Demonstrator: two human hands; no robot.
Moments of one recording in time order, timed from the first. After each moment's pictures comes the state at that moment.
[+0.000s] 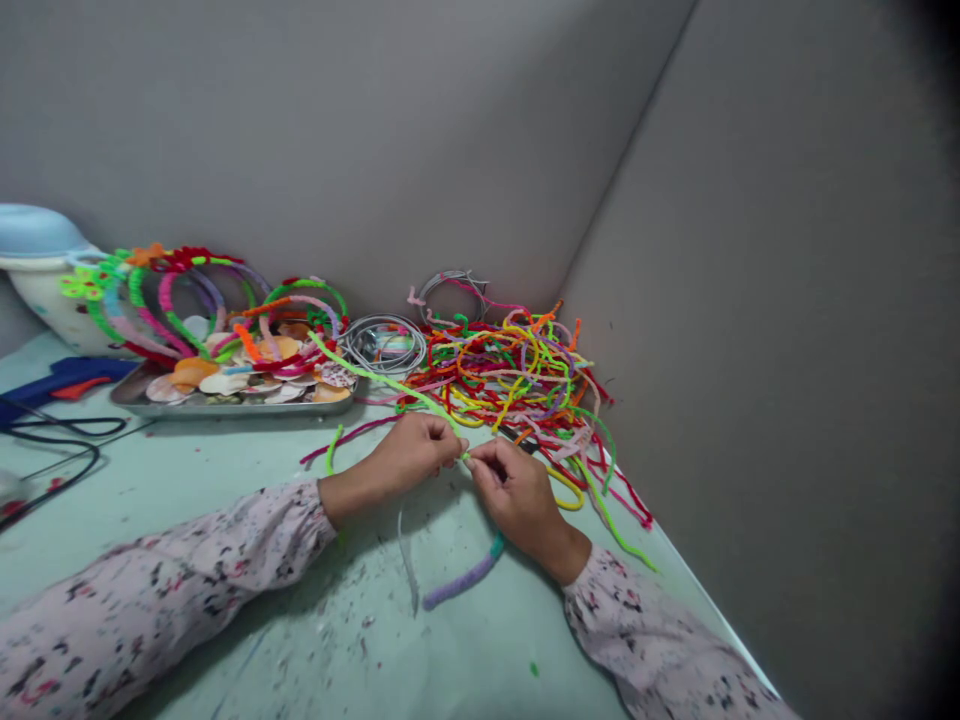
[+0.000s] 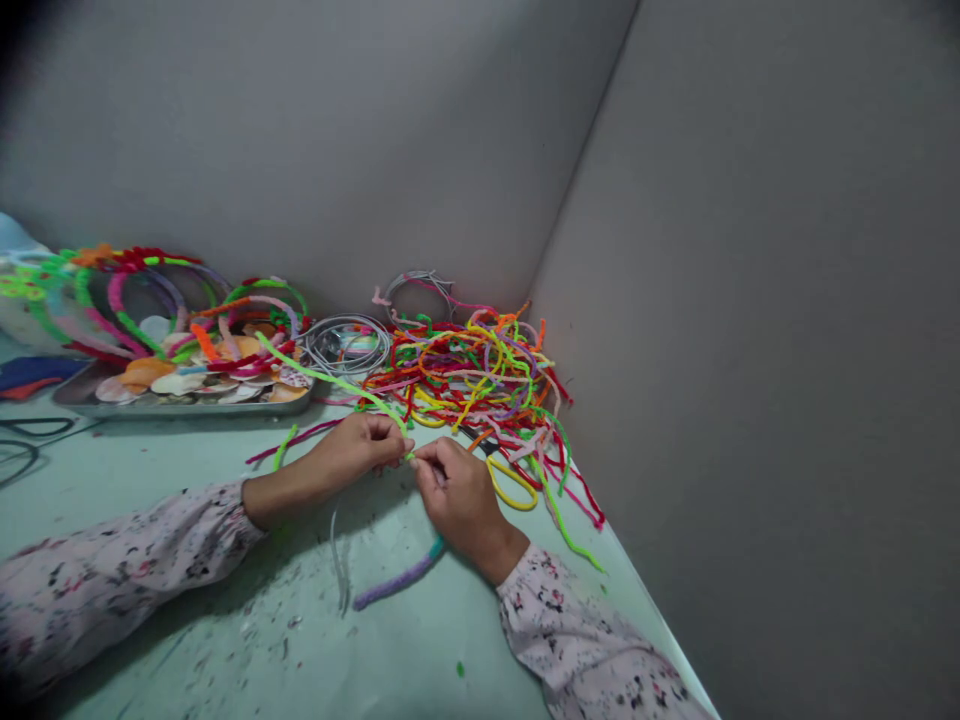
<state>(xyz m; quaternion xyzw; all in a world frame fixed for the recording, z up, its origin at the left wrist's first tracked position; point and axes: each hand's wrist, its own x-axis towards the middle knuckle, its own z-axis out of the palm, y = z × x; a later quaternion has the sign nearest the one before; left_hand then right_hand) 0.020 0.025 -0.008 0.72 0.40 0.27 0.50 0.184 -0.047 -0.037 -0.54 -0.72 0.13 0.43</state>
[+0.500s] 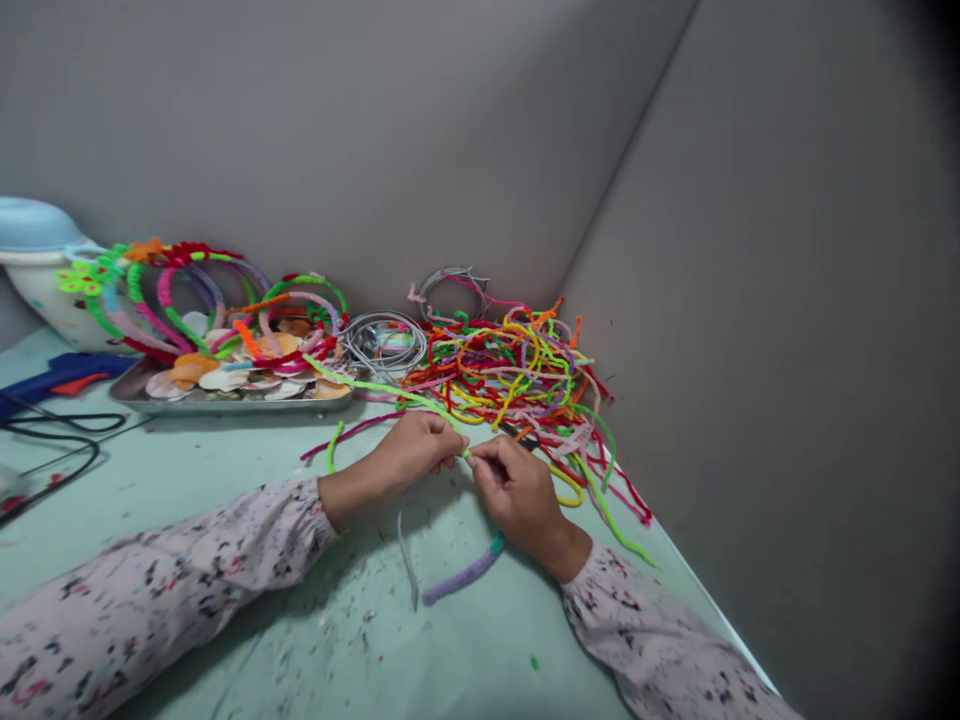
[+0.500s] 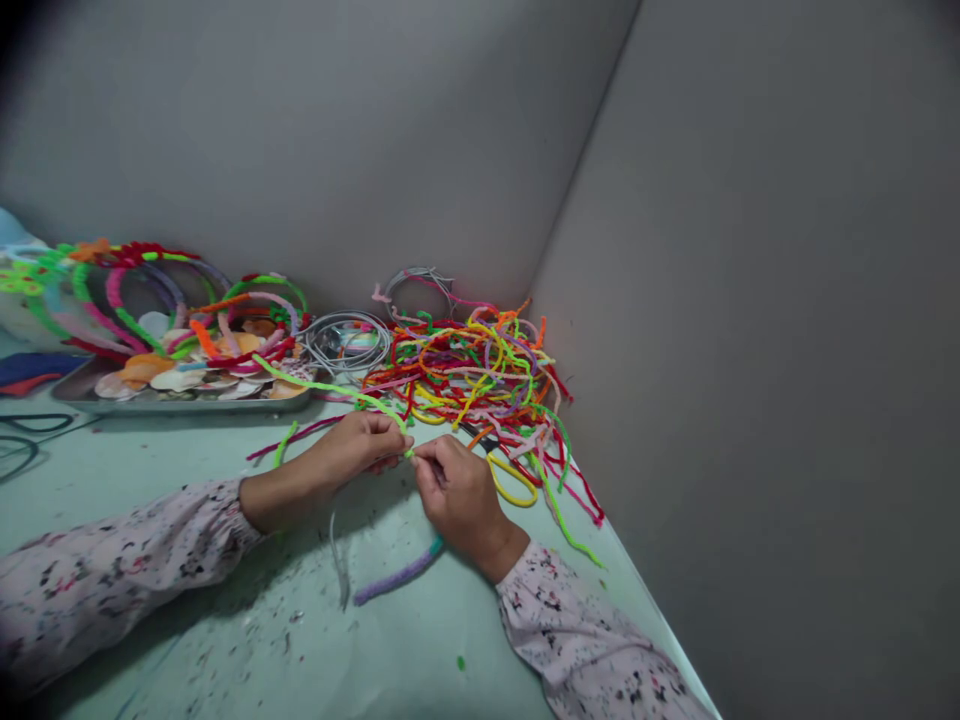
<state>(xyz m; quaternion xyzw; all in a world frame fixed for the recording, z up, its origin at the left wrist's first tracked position) 0.022 0.023 -0.014 0.68 0.41 0.26 0.55 0.185 -0.048 -0.037 -0.52 -0.74 0.07 0.42</state>
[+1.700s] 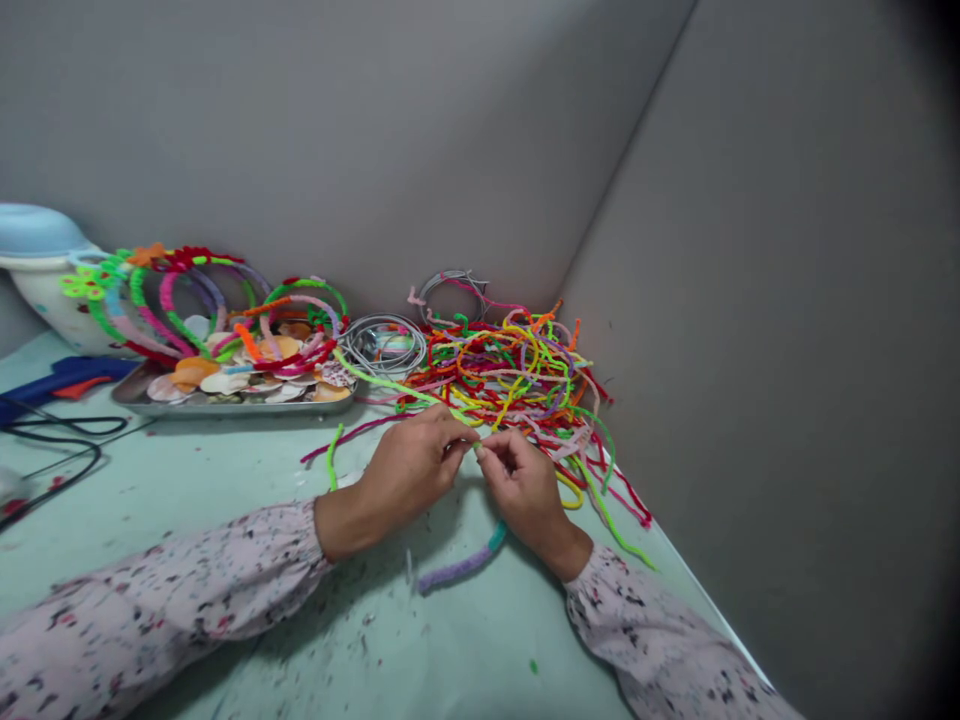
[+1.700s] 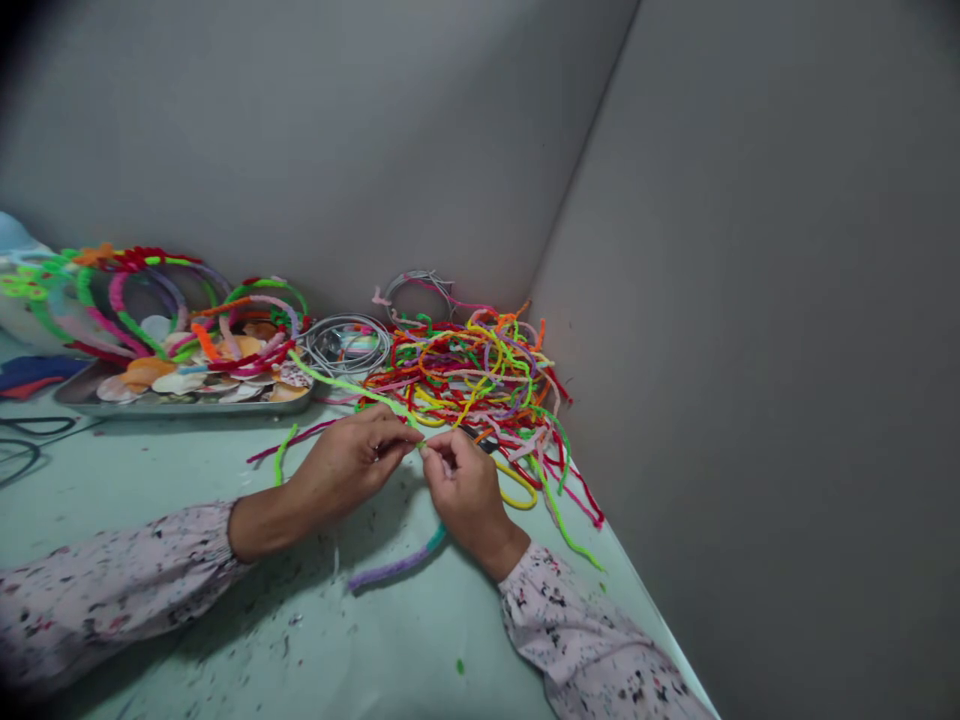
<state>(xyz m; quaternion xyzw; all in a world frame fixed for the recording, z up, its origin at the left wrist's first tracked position) 0.021 0.004 0.004 0.86 0.35 0.32 0.17 0.186 -0.039 -0.039 -0.55 -0.66 0.14 0.49</state>
